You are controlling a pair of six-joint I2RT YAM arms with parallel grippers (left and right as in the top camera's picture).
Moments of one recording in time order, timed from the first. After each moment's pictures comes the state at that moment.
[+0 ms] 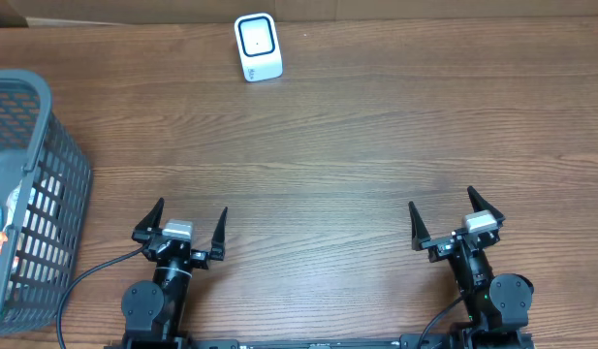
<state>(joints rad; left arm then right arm) -0.05 0.01 0.01 -0.07 0.09 0.08 0.03 0.01 0.02 -0.02 -0.20 -0.09</state>
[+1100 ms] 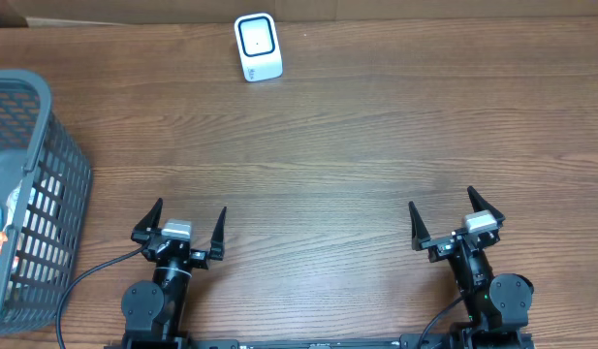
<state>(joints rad) -0.05 0.01 0.01 -0.07 0.08 0.08 0.03 0.01 0.02 -0.02 -0.20 -0.09</state>
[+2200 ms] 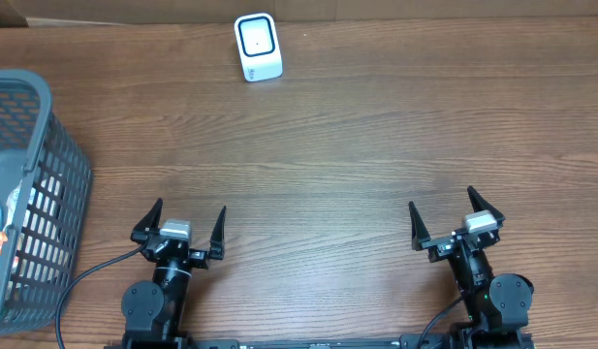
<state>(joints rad) -0.05 0.01 0.01 -0.07 0.08 0.05 0.03 0.01 0.02 -0.02 -0.20 -0.09</state>
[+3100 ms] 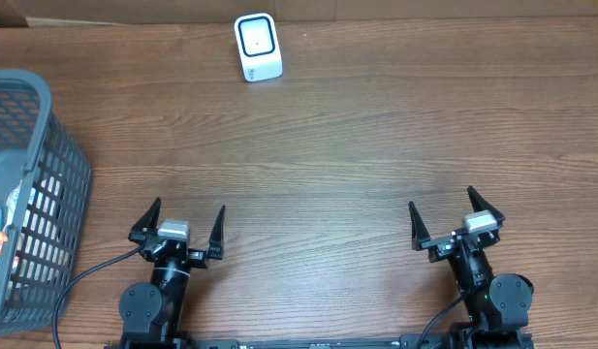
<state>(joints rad) -0.05 0.01 0.04 -0.08 0.08 0.05 0.03 0.01 0.02 -0.02 -0.20 -0.09</state>
